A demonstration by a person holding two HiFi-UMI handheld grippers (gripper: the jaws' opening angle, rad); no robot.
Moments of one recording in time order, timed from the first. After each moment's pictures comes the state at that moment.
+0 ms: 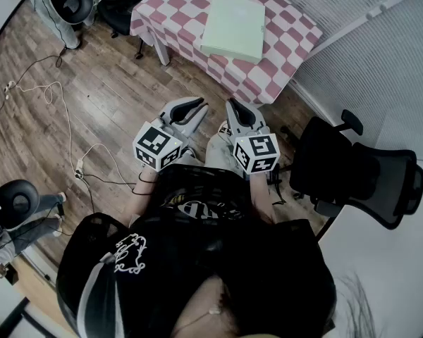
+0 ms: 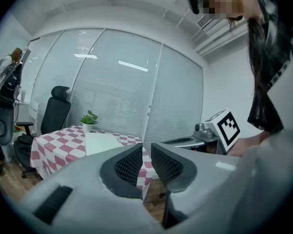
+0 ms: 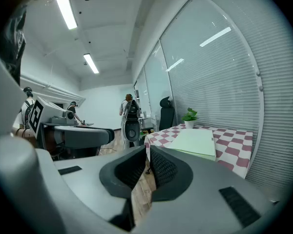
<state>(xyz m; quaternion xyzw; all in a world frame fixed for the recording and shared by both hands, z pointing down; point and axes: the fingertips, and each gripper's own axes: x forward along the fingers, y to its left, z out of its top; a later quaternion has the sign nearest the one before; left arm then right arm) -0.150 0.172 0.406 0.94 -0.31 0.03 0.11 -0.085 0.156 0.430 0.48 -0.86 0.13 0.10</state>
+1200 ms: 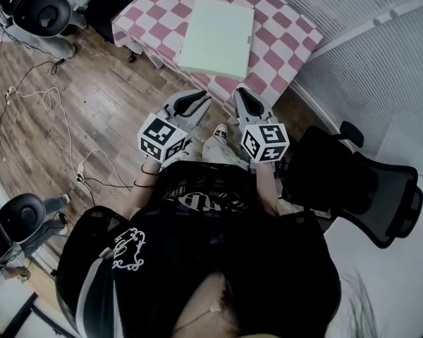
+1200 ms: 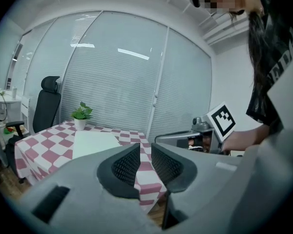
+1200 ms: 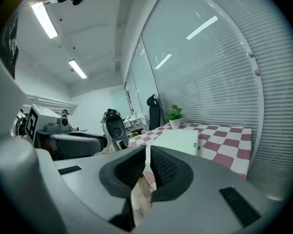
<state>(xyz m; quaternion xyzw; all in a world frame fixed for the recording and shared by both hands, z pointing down) -0.058 0.031 0.428 0.94 -0.30 0.09 0.14 0.021 0.006 0.445 0.49 -0.85 0.18 0.08</state>
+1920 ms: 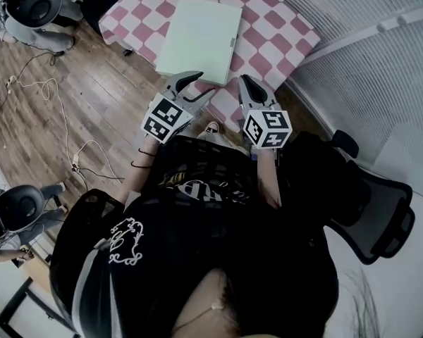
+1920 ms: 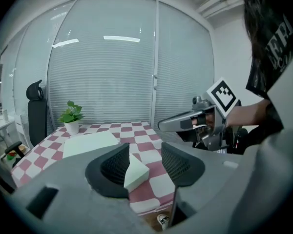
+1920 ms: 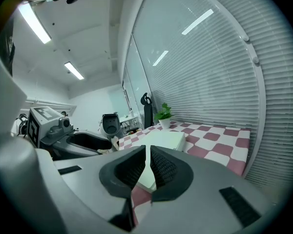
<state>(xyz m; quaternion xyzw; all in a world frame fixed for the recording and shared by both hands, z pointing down) 0.030 -0.051 0.469 0.93 -0.30 0.20 0.09 0.113 -0.076 0.465 0.48 -0.85 0.20 0.08</state>
